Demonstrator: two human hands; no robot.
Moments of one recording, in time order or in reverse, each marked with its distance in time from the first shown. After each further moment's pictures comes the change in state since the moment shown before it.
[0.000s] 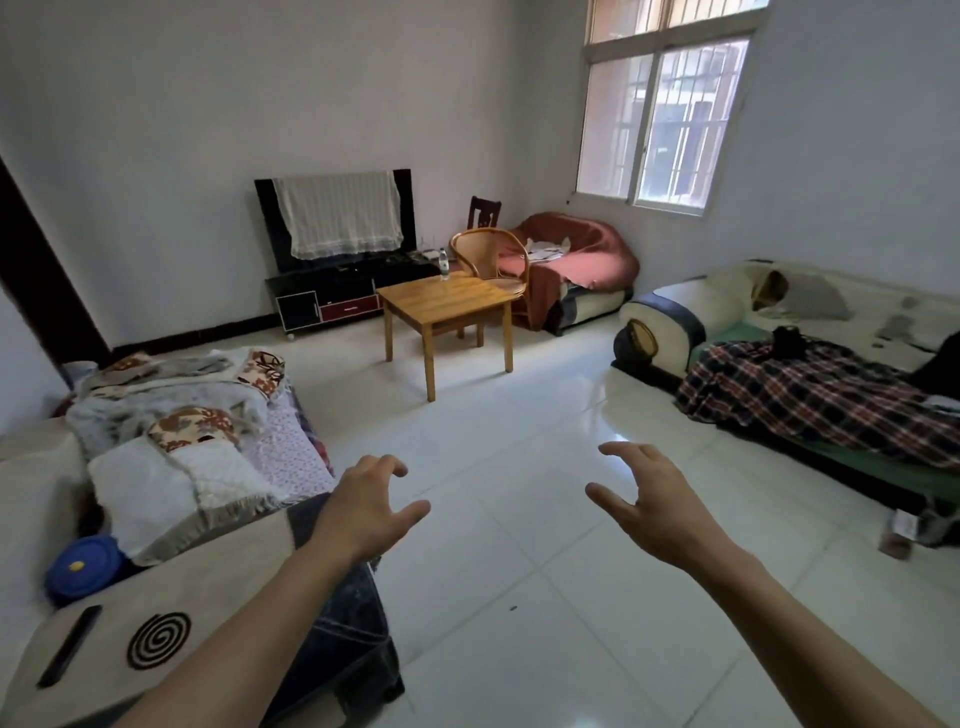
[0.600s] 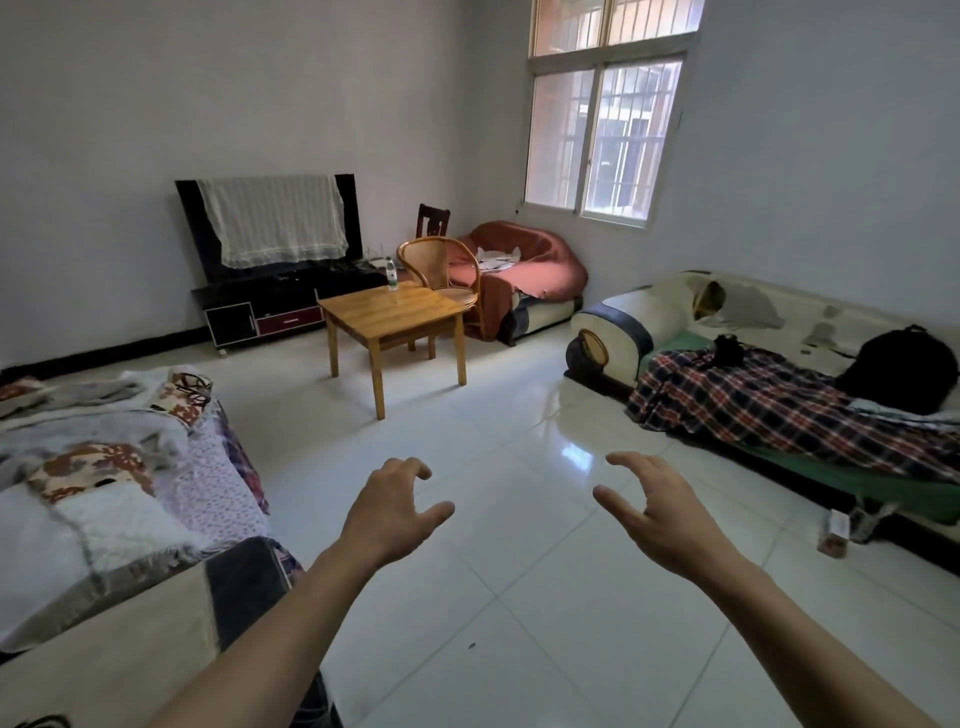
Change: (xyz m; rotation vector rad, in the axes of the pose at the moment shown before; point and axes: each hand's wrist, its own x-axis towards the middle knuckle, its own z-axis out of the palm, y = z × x) left_hand 0.114 0.054 0.065 -0.087 -0.062 0.102; right_hand 0.068 0.061 -0.019 -0.048 0.066 0.103
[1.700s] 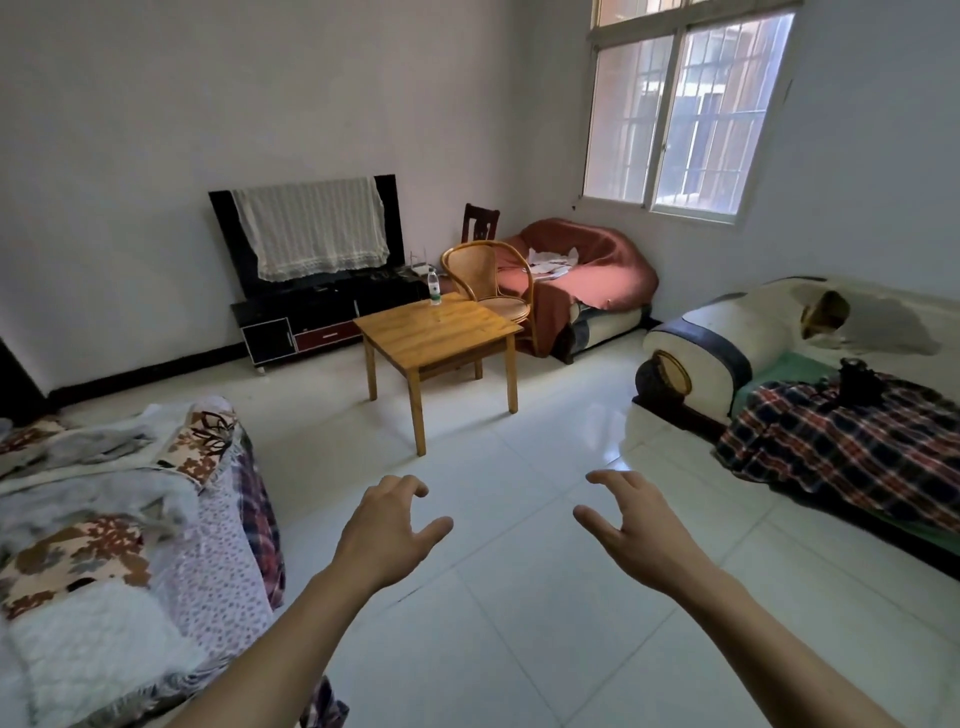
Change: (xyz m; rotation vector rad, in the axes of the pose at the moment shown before) left_hand 0.338 -0.113 -0.003 0.073 -0.006 -0.126; right_hand 0.388 -0.019 0.132 0.016 -0.115 -0.079
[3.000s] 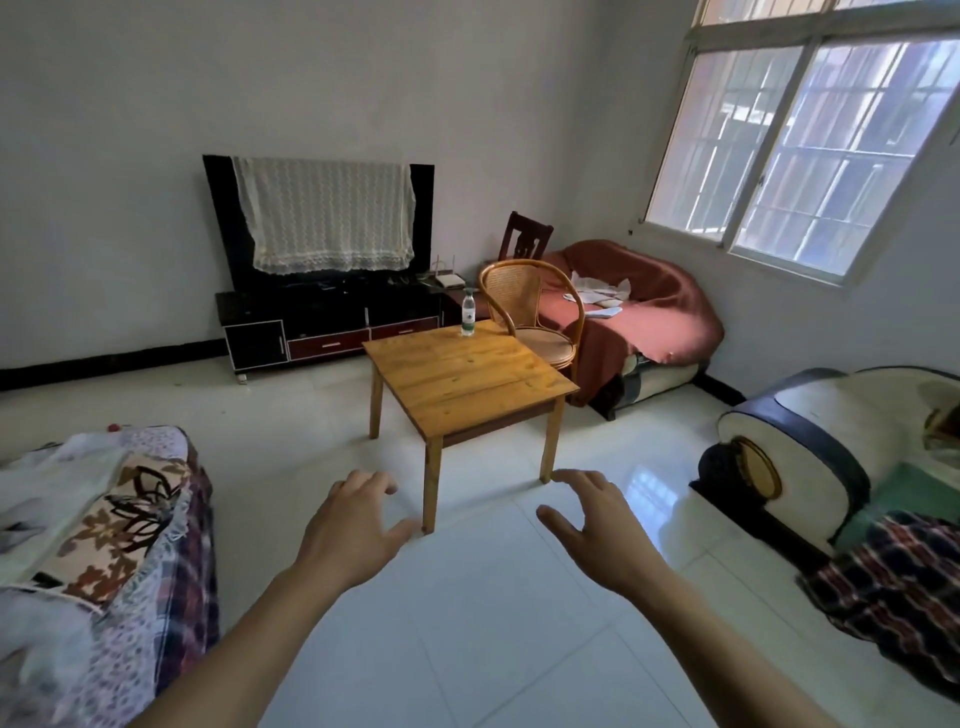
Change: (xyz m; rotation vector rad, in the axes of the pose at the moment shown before) left_hand 0.502 -0.213 -0.053 0.013 0.055 -0.094; right_hand 0.554 -0.114 0.162 -0.035 -0.056 -0.114
